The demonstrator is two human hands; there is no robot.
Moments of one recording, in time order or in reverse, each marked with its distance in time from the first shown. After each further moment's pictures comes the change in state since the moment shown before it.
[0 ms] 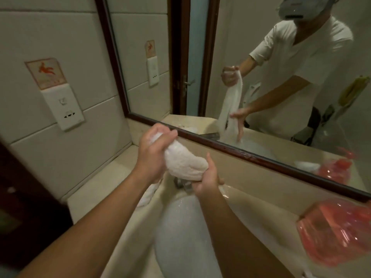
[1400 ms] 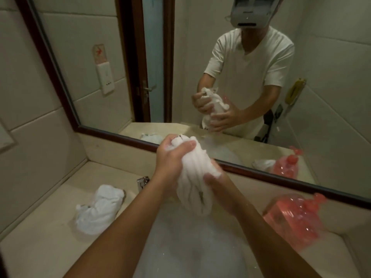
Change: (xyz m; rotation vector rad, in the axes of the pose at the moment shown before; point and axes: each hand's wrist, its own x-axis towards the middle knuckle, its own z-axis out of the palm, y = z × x) left_hand 0.029 -0.052 0.124 -0.028 -0.076 -0.229; right_hand -0.047 -0.130 -0.081 -0.801 -0.460 -0.510
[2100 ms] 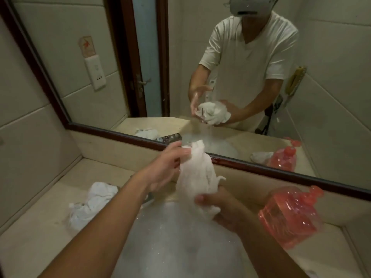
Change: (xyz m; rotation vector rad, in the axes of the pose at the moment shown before) left_hand 0.026 -0.035 -0.005 0.033 -0.344 -0.392; right_hand -0.030 0.037 -0.026 0.269 -0.133 0.240
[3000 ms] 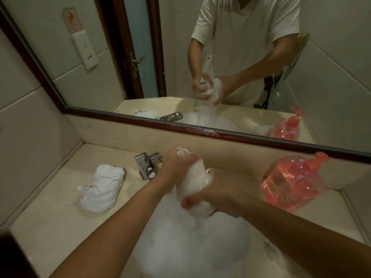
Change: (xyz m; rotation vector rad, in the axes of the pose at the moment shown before) left_hand -0.023 -0.064 -0.004 0.404 0.188 0.112; right_hand -0.010 0.020 0.048 -0.500 0.284 0.365
